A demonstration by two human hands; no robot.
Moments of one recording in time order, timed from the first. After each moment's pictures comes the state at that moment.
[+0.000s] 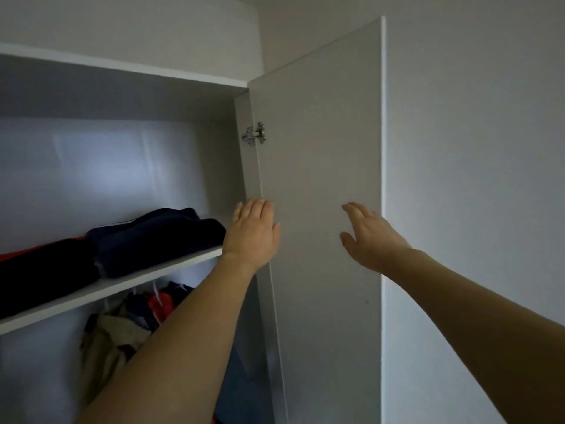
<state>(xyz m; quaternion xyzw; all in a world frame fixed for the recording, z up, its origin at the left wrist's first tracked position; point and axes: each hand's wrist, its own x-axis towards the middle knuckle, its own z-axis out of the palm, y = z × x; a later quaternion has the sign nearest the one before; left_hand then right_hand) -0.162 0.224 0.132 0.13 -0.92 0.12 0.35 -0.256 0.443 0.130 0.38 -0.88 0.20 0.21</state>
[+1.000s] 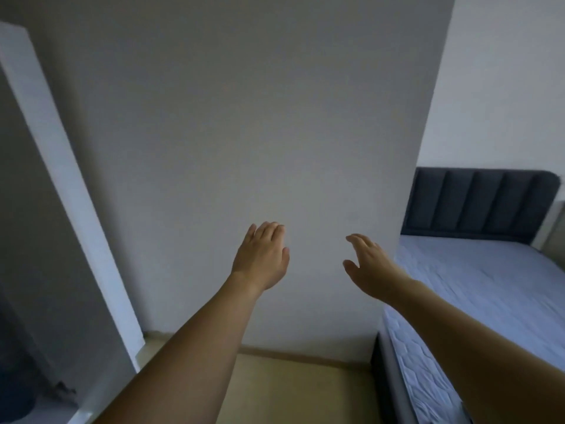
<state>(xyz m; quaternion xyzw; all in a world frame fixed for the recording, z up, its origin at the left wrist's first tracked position) -0.071 0.920 -0.024 -0.21 -0.95 -0.04 0.21 -0.016 1.152 -0.021 0.03 -0.98 0.16 0.12</state>
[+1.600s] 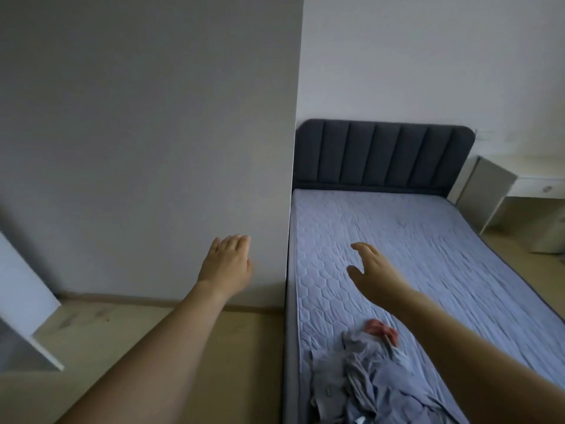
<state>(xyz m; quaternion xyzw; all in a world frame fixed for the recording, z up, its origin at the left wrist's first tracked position) 0.011 1.260 -0.147 -0.19 -0.98 -0.05 0.10 0.101 1.550 -0.129 -0.07 -0.98 0.20 0.05</state>
